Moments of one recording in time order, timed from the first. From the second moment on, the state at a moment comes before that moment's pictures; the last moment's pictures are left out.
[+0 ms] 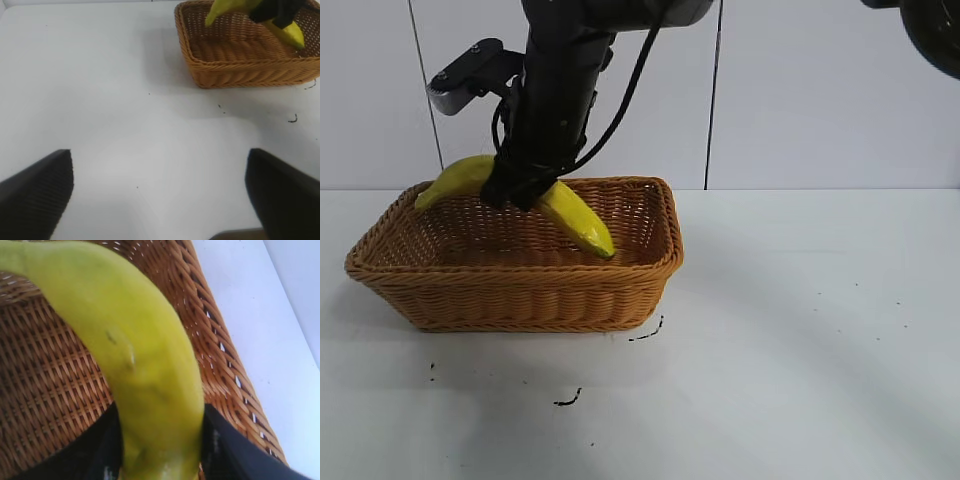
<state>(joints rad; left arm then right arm) -0.02 0.00 -0.50 -0.07 1.07 0.06 0.68 2.44 -2.19 -0.15 0.85 -0.46</state>
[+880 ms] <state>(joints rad) -0.02 0.00 -0.50 -0.07 1.07 0.06 0.61 2.24 -2.19 -0.09 1.01 -0.03</state>
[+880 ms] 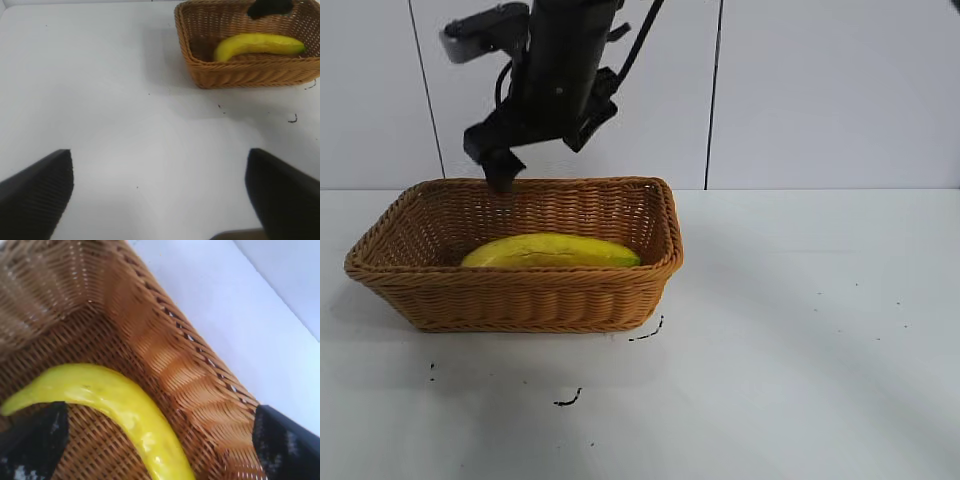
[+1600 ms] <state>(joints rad) -0.02 0.00 -0.50 -0.07 1.07 0.06 0.09 2.21 -2.19 0.00 1.20 -0.01</state>
